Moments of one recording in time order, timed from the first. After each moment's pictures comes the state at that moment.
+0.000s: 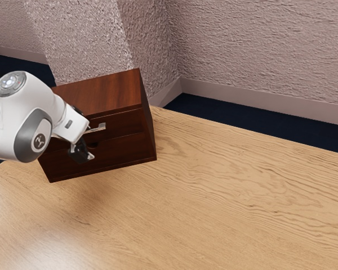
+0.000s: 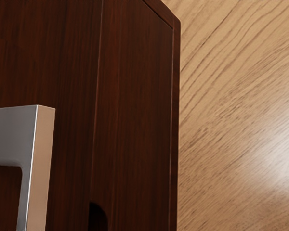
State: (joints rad) arm 0.43 -0.12 -0.04 -2.12 0.08 2.55 1.12
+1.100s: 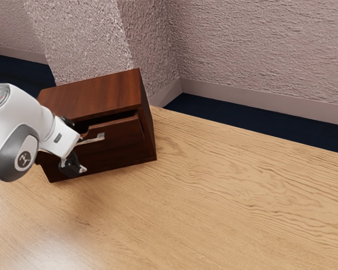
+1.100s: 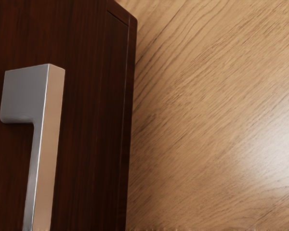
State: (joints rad) arm 0.43 -0.31 -0.05 -2.31 0.09 2.56 1.09
